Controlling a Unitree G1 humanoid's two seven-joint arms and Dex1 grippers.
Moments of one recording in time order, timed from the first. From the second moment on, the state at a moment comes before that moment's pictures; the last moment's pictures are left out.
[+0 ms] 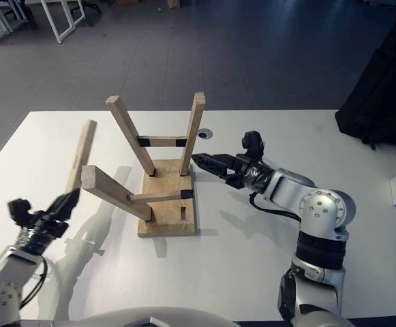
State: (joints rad) left arm 0.29 0.36 0.56 -0.32 -1.11 0.61 -0.56; right arm -0.44 -0.34 -0.31 -0.21 1.06 1.24 0.39
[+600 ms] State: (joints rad) left arm -0.17 0.67 0.35 -0.38 -1.71 0.87 -0.67; right arm -0.80 -0.18 -0.14 -0.15 1.73 1.16 0.13
